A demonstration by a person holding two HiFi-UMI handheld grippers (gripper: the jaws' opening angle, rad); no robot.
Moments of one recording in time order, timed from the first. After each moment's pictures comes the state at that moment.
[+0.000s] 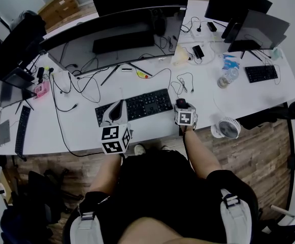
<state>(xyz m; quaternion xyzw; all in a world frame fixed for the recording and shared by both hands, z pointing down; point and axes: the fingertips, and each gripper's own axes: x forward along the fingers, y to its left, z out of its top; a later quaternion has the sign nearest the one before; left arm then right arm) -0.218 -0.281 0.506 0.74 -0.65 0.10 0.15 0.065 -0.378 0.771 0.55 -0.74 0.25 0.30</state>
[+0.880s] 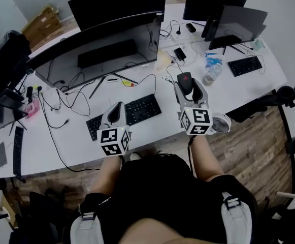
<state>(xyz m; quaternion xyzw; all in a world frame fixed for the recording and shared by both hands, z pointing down) -0.177 -0.305 0.492 0.78 -0.61 0.07 0.13 0.075 -0.370 0.430 0.58 -0.81 0.01 0.00</state>
